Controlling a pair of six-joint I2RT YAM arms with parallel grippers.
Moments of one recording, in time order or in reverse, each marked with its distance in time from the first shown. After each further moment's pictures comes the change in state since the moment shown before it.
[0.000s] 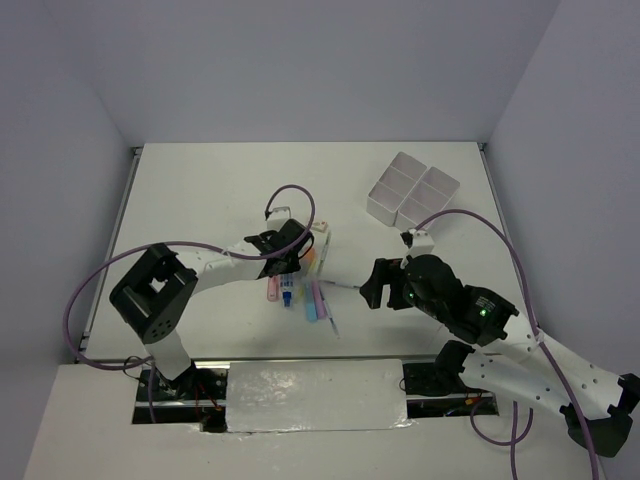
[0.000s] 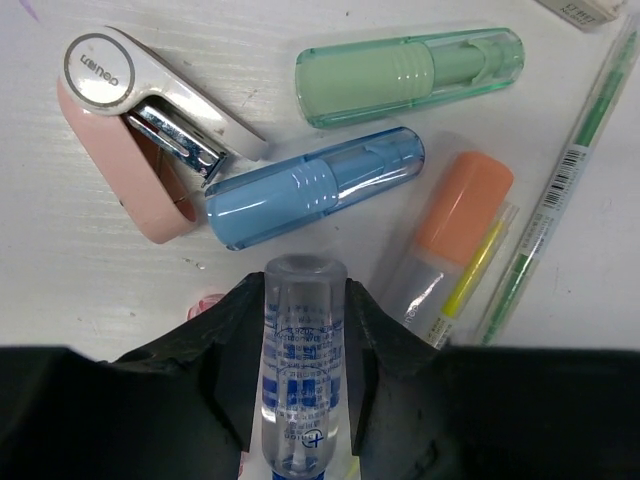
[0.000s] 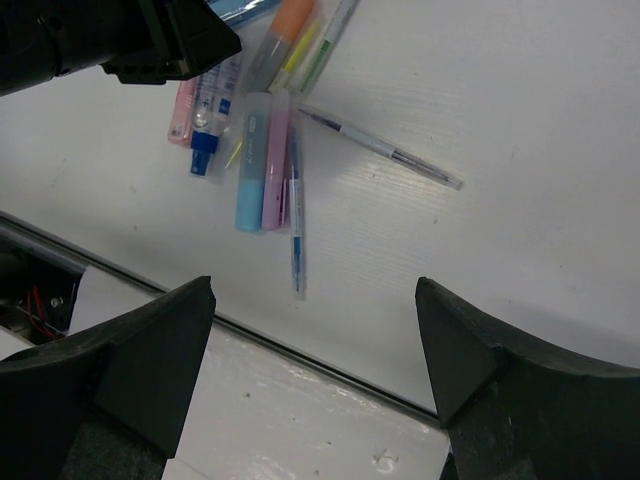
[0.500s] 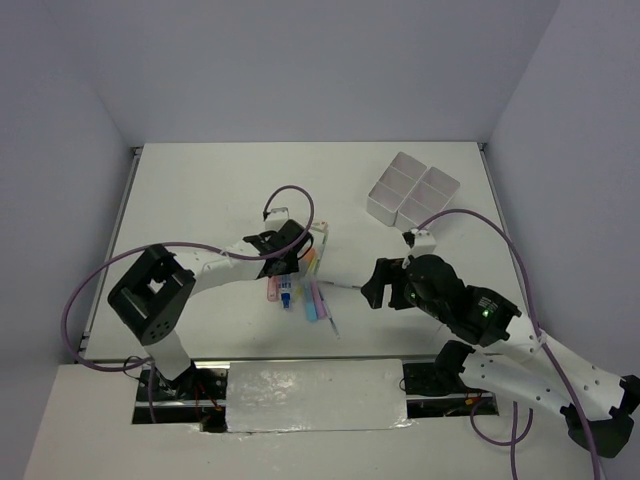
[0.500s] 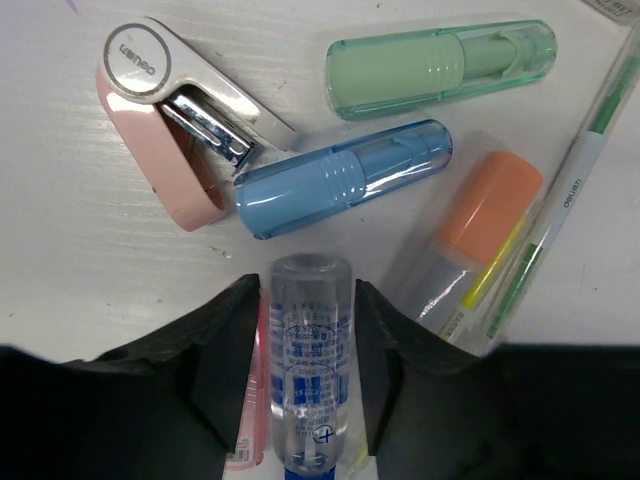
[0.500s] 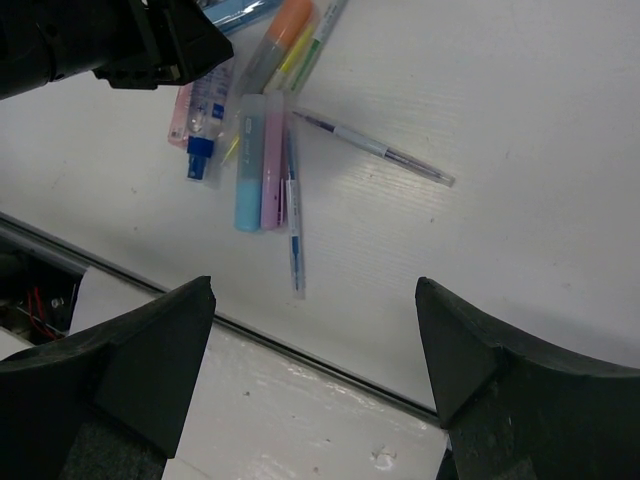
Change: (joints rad) left arm -0.003 -0.017 0.003 -0.052 -0.029 -0.003; right arm 0.000 -0.008 0.013 -0.021 0.008 0.000
